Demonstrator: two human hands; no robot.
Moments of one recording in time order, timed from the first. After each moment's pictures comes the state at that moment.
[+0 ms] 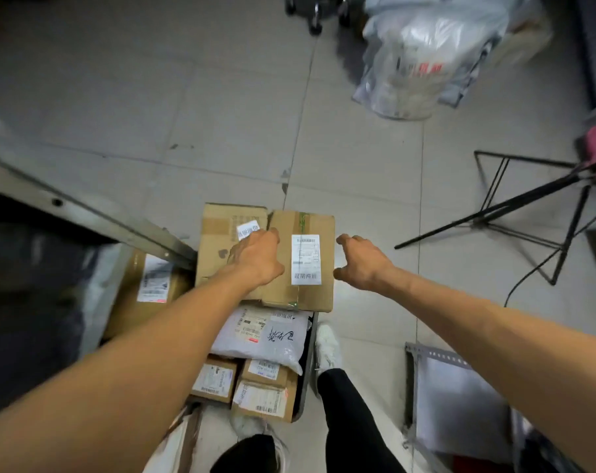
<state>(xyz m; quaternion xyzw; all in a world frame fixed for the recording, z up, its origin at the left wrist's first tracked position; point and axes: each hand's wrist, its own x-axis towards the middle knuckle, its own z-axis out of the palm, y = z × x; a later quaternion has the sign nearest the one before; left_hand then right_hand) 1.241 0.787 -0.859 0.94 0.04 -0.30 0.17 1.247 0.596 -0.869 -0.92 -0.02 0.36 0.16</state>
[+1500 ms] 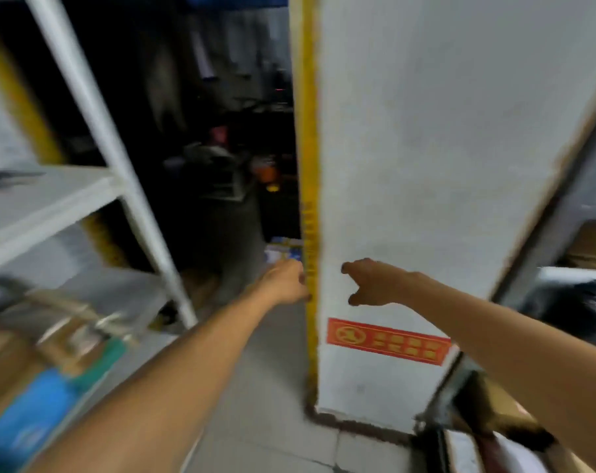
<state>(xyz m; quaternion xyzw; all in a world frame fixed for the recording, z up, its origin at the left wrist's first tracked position) 0.394 0.832 -0.438 0.69 0.68 0.06 0.21 0.584 0.849 -0.425 -0.52 -0.84 0.10 -0.08</state>
